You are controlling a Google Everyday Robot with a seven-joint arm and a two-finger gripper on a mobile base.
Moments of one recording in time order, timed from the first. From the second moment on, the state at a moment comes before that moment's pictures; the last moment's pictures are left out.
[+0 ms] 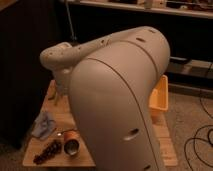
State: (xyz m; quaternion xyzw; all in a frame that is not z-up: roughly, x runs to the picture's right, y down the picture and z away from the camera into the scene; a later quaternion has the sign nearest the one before) arm -0.177 0.060 0.708 -0.29 0.25 0.61 0.69
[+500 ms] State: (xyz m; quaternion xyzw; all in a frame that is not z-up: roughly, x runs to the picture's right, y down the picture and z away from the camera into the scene) arm -0.172 0.058 0.717 -0.37 0.17 0.63 0.66
